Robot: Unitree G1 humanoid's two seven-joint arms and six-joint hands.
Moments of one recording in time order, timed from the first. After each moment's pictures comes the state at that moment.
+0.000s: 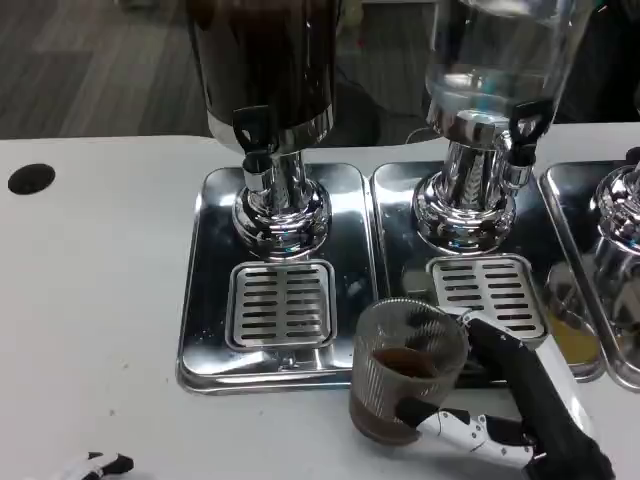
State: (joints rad) left arm 0.97 0.28 0.17 -0.60 0.79 -0.11 -0.13; right arm 0.05 -0.21 0.12 0.69 -0.29 -0.98 -0.12
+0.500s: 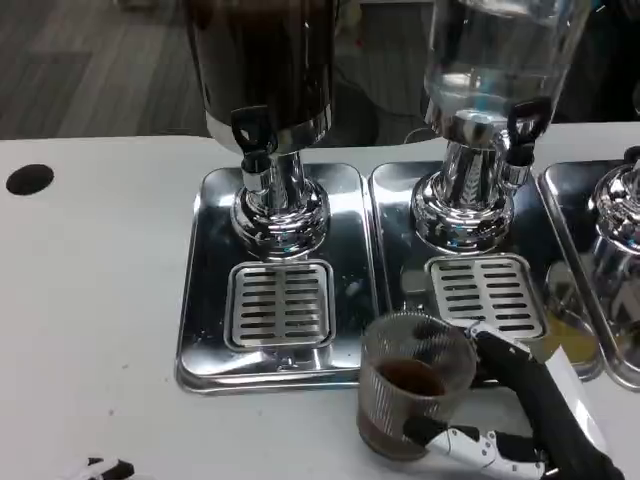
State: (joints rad) left arm 0.99 0.28 0.18 -0.60 0.76 -0.12 -0.13; right arm 0.09 -0.23 0.11 0.66 -0.31 -1.00 -0.12
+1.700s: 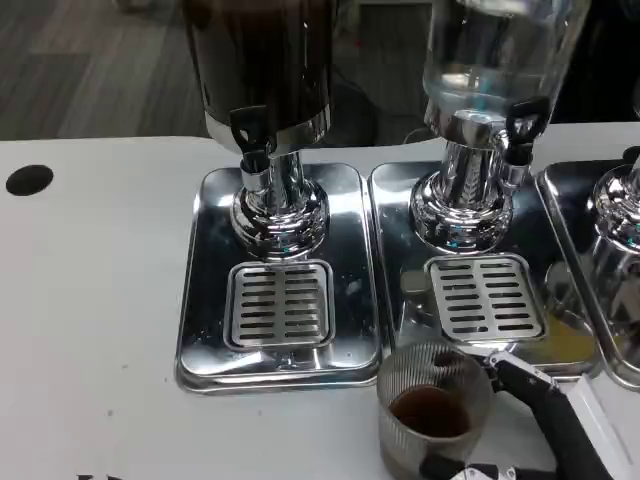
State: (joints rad) left arm 1.06 0.28 0.20 -0.60 0.75 -0.18 -0.08; right arm 0.12 -0.28 0.06 0.75 -0.53 -1.13 -0.31
